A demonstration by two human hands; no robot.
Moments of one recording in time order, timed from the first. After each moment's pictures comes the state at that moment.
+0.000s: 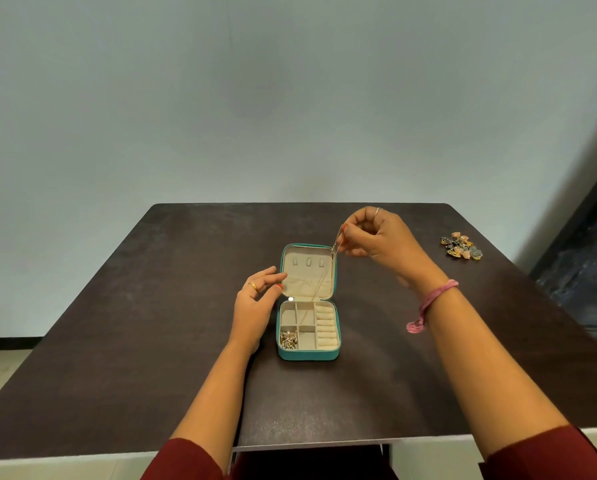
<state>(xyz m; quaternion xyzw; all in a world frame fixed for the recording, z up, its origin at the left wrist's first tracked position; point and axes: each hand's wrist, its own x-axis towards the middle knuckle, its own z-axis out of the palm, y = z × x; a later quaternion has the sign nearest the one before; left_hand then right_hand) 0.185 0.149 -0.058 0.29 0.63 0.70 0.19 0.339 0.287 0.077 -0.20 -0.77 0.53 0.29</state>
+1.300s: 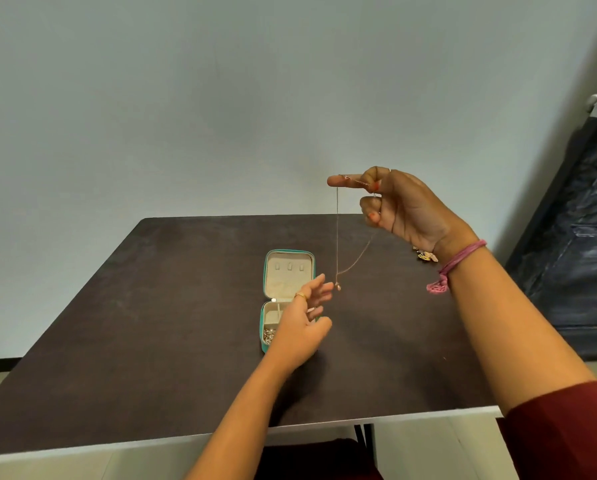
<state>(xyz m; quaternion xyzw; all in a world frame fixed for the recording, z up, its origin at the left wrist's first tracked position) 0.291 0.147 -0.019 0.45 0.60 0.60 0.27 0.399 0.281 0.156 -0.05 -0.70 0.67 0.25</state>
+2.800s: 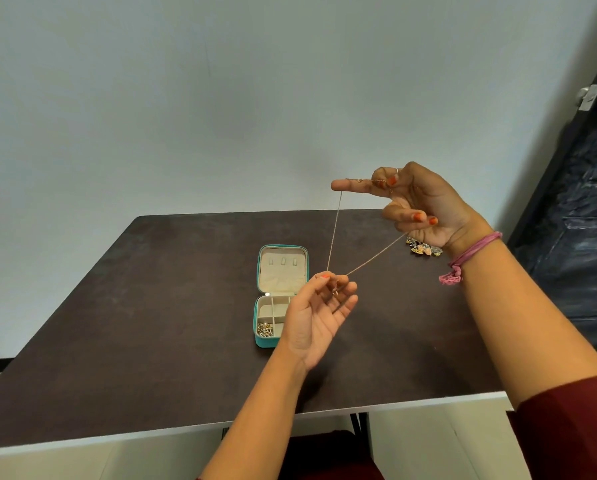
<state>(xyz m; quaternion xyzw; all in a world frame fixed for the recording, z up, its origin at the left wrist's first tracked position) 0.326 0.154 0.013 0.14 0.24 0.79 0.55 0.428 0.299 0.153 0.00 -0.60 0.79 0.12</state>
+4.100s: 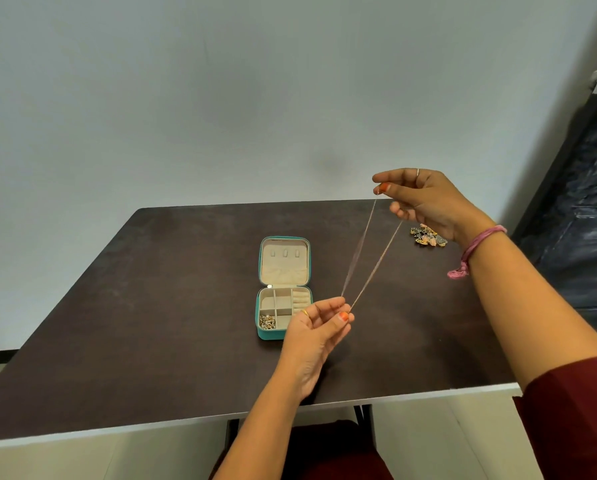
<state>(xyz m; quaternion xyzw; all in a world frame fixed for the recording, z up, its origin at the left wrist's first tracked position) 0.336 0.134 -0.021 0.17 0.42 0.75 0.48 0.423 0.338 0.126 -0.24 -0.74 0.55 0.30</state>
